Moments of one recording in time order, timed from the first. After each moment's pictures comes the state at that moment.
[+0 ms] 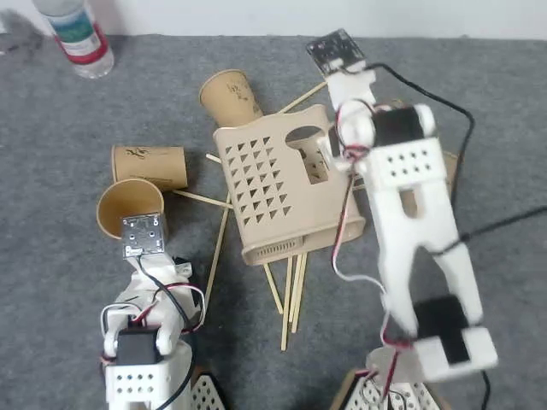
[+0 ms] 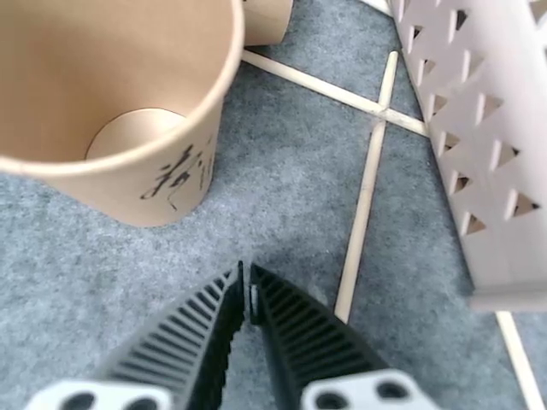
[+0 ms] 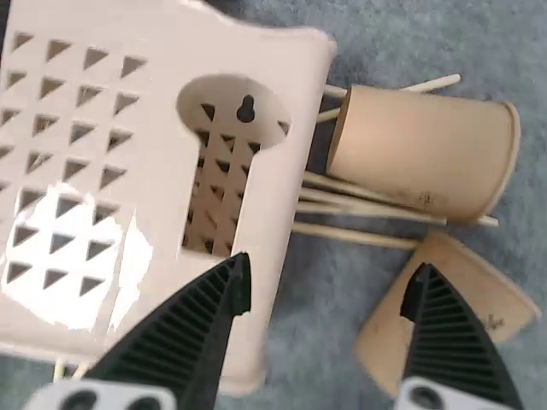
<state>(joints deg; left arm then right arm) -8.4 -103.3 96.9 72.0 11.7 -17.3 2.1 -14.2 83.4 13.8</state>
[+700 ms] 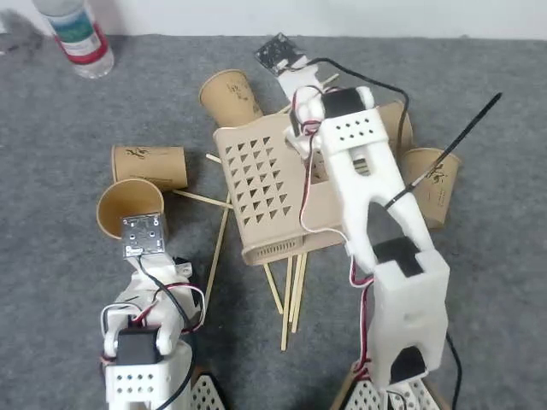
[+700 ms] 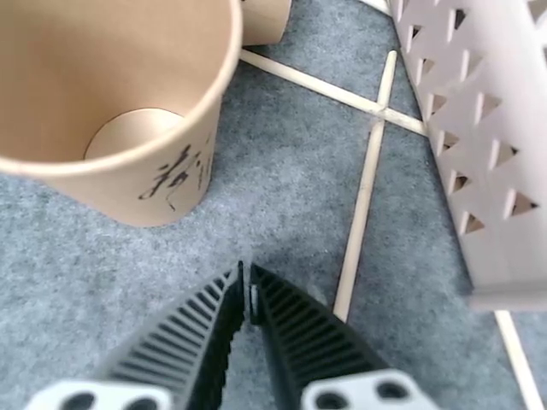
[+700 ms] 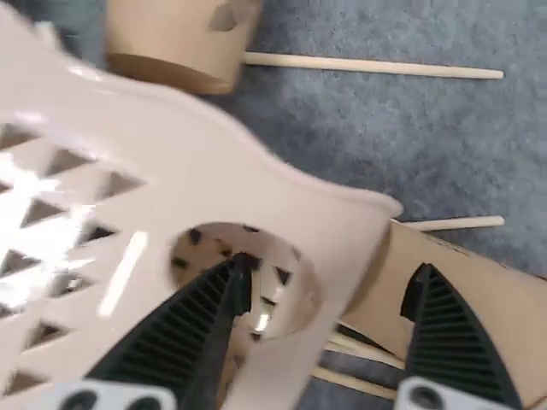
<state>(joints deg) -8.2 -103.3 96.9 72.0 11.7 -20.1 28.2 -29.2 71.2 24.0</state>
